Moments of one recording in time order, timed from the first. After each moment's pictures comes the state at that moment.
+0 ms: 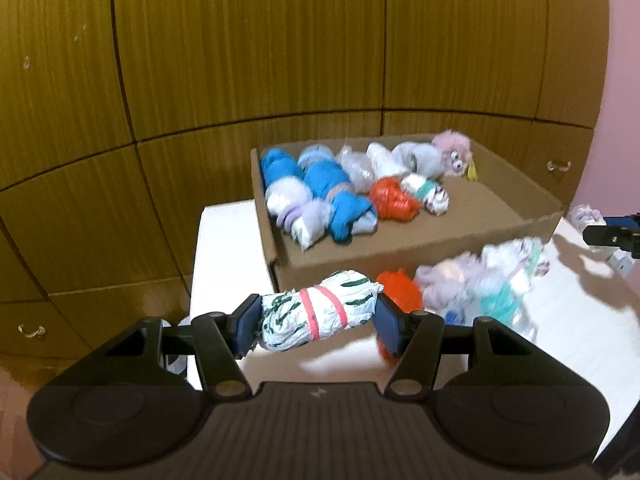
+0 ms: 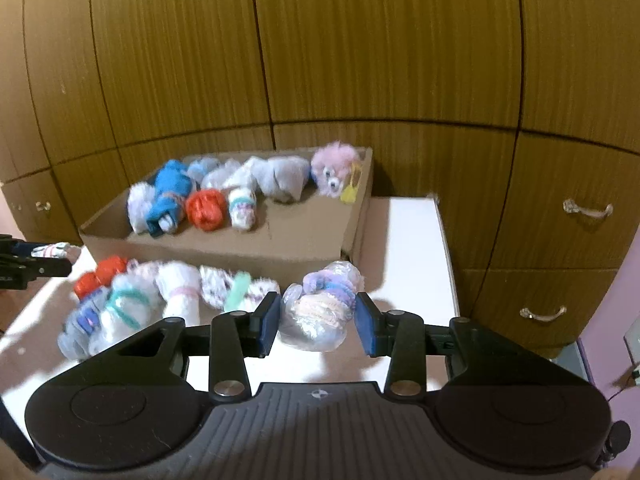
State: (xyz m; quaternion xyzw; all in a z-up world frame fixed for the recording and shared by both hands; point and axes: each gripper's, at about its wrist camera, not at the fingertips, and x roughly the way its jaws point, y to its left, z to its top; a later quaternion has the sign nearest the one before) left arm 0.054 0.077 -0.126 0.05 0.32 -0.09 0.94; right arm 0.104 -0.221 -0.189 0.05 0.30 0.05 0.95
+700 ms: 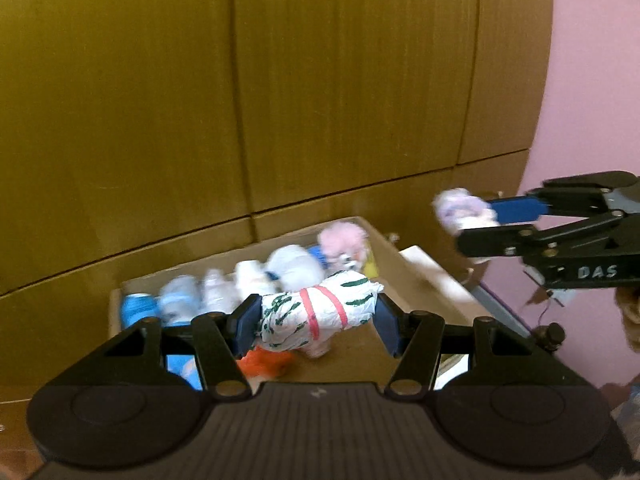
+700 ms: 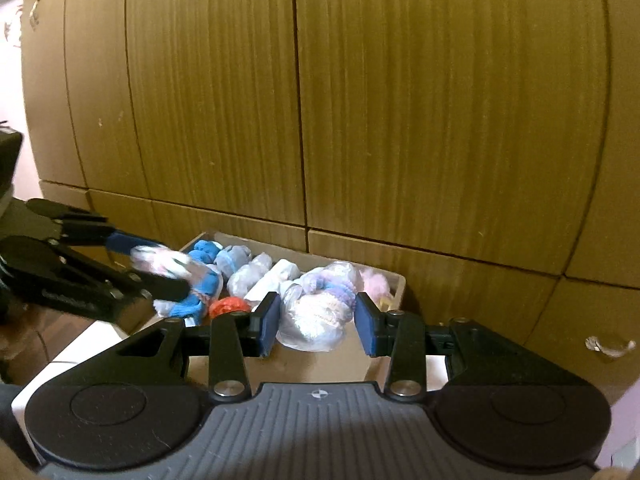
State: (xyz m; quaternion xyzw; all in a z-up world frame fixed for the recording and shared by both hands) left arm 0.151 -0.042 -0.059 0.08 0.32 -0.21 0.92; right arm 0.188 -0.234 -0.093 0.00 0.27 0.13 0.95
